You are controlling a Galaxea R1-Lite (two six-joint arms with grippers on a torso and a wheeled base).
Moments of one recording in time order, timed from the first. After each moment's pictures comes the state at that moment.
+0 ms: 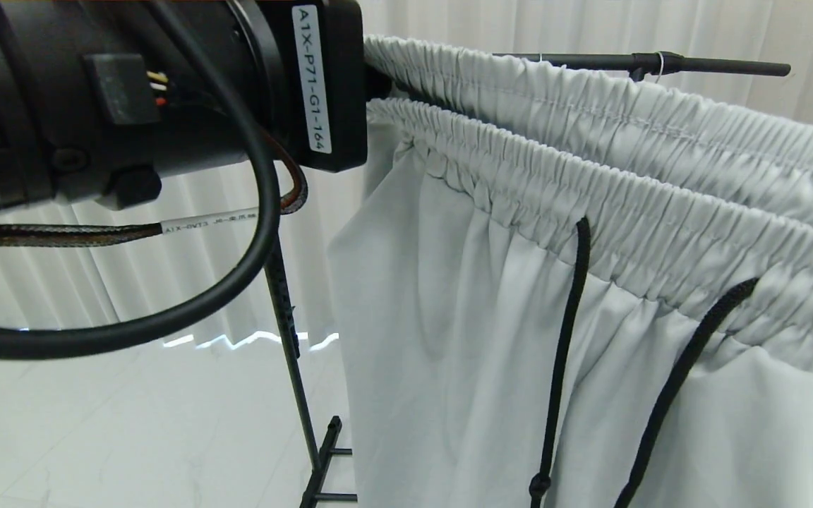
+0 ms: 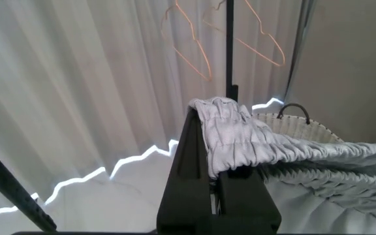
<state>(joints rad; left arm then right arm) -0.95 1.44 -1.43 0.04 0.38 0.06 0.87 1.07 -1.41 0.63 0.38 -0.14</state>
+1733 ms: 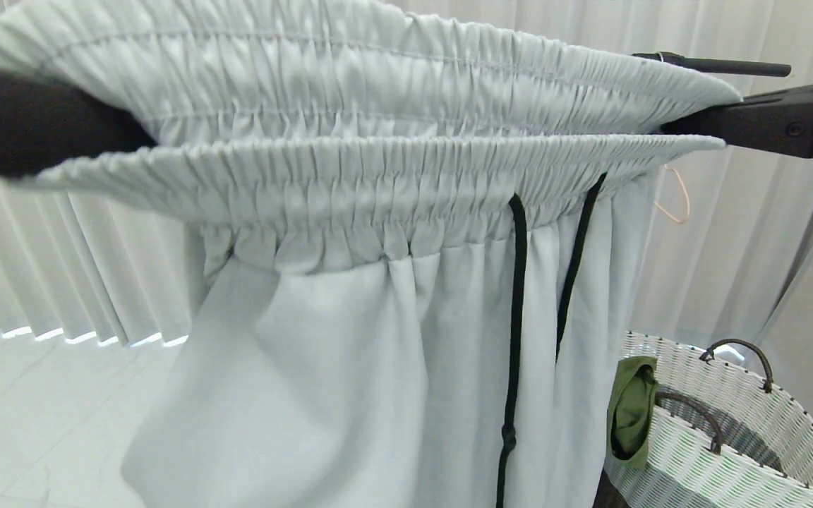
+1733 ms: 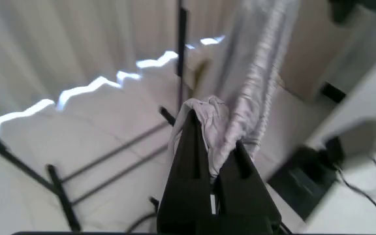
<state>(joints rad) -1.18 1.29 -1.69 0.75 0.43 -0.25 0.81 1.30 -1.45 0.28 -0.01 -0.14</state>
